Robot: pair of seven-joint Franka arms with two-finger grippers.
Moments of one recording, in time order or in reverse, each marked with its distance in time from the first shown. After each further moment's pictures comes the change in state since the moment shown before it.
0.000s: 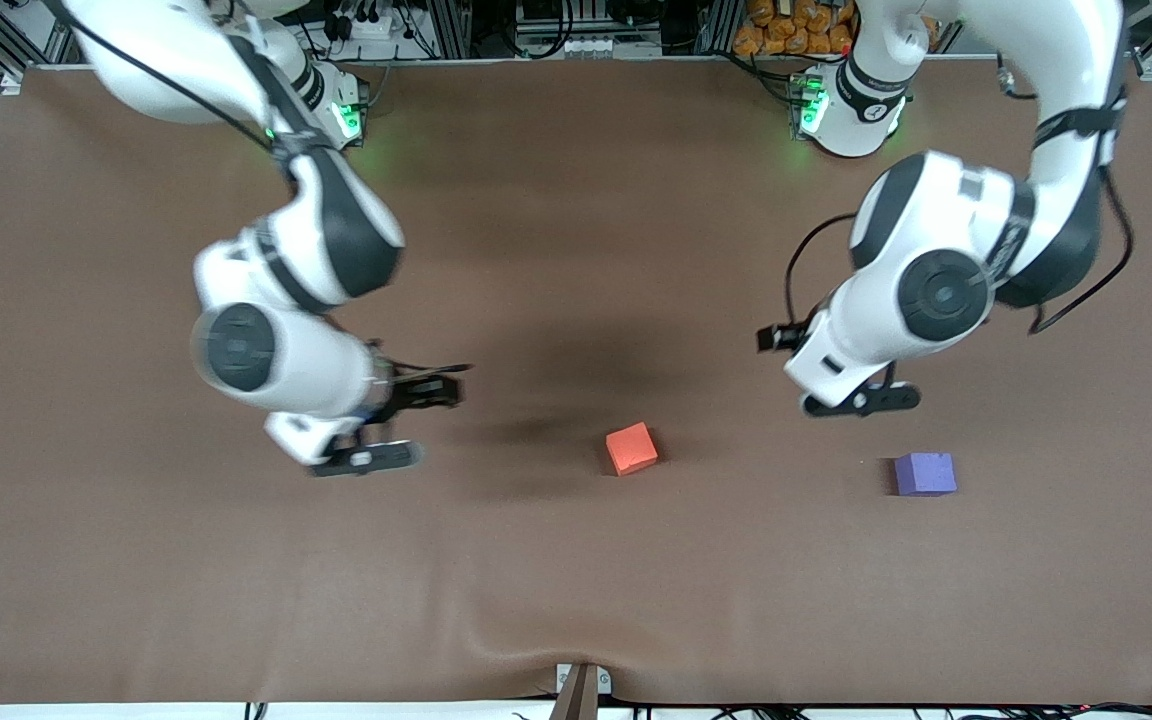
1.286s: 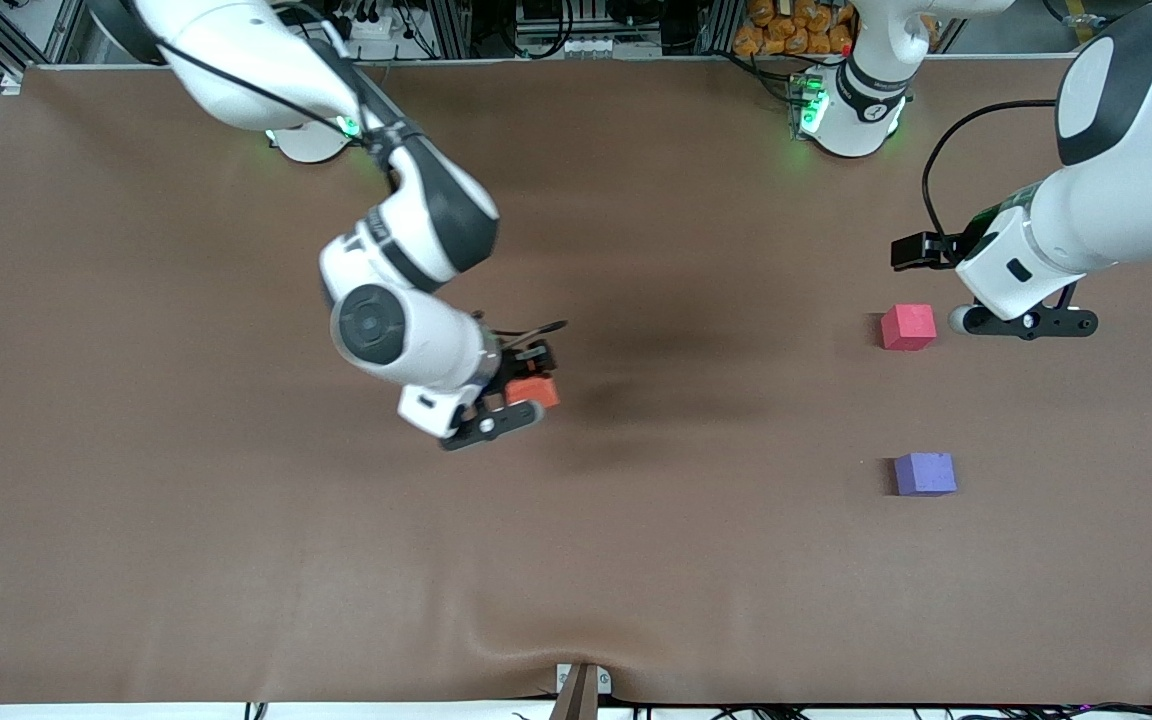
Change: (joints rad) left arm 0.196 -0.312 0.008 -0.127 -0.010 -0.264 0.311; right arm 0.224 0.117 0.025 -0.014 0.147 0.228 -0.036
